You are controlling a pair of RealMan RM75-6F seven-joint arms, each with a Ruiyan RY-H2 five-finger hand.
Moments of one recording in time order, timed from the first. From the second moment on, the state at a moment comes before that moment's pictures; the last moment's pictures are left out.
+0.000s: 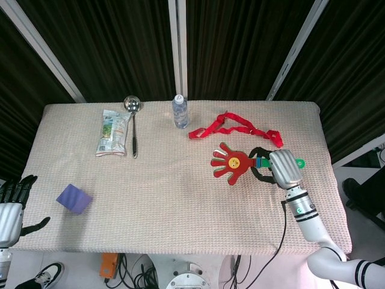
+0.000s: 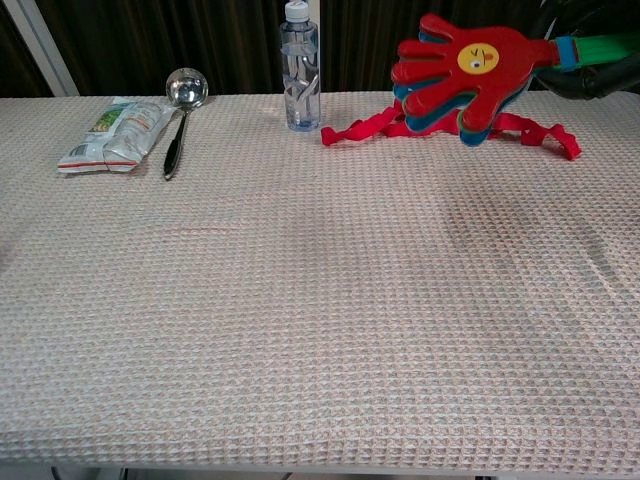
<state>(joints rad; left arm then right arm) -0.03 -1.11 -0.03 -1.62 1.54 1.56 0.00 0.45 -1.36 0.30 -1.62 -1.43 1.14 -0.03</state>
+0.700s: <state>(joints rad) -0.03 -1.12 -0.03 -1.61 1.54 1.57 -0.01 0.43 -1.34 0.33 -1.69 -1.43 1.16 0.87</state>
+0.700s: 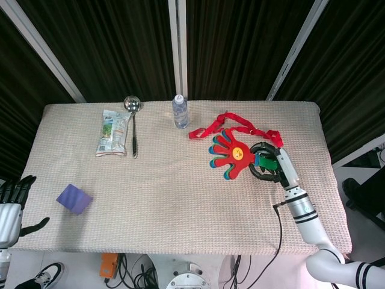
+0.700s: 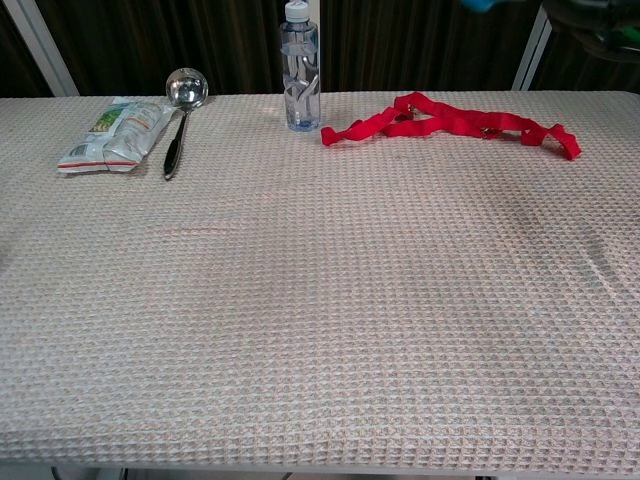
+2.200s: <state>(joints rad) -0.03 -1.12 -0.04 -1.60 1.53 1.56 -0.02 0.48 -1.53 0.25 -1.49 -1.43 1.20 0.19</state>
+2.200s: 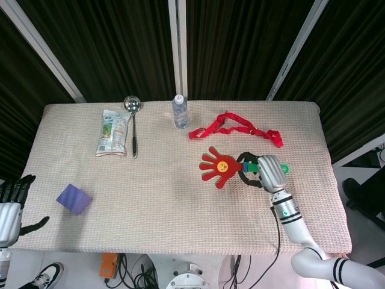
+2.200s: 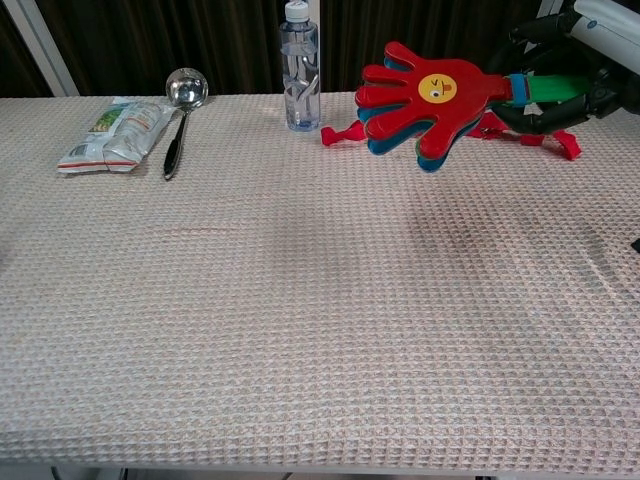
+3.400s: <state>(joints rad) -0.02 -1.12 -0.03 -1.60 1.53 1.57 -0.04 0.30 -1.37 0.10 -1.62 -1.28 1.38 -0.11</state>
